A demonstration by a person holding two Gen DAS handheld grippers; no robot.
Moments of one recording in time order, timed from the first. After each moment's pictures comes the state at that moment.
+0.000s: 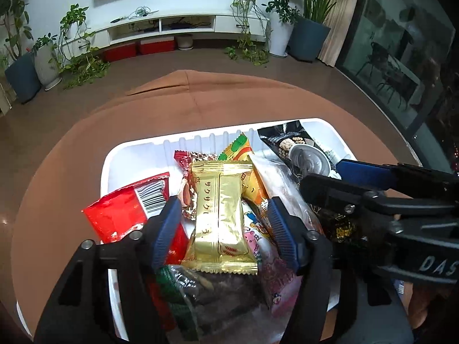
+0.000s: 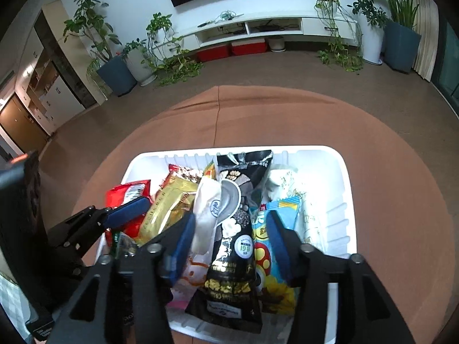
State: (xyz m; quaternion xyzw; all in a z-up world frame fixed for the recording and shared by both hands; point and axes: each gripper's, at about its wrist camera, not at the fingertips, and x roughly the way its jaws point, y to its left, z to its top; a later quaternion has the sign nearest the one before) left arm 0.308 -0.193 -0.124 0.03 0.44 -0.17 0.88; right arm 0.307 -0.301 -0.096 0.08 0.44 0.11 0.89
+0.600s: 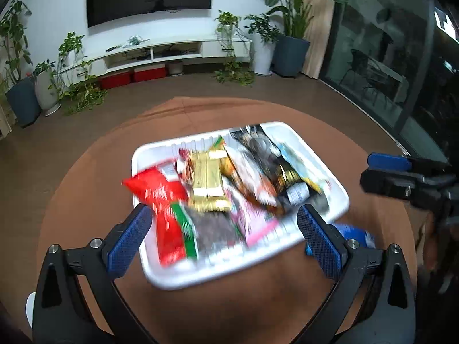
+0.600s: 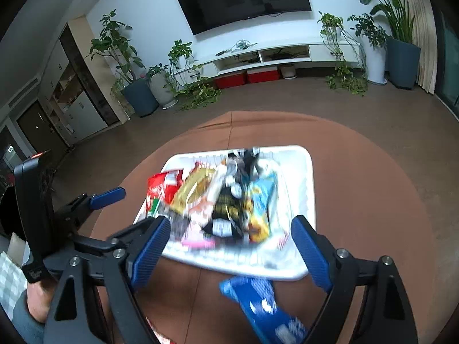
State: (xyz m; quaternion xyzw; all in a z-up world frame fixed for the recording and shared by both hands) left arm 0.185 -0.158 -0.061 0.05 0.38 -0.21 0.90; right arm 0.196 -0.350 -0.065 0.10 0.37 0.15 0.91
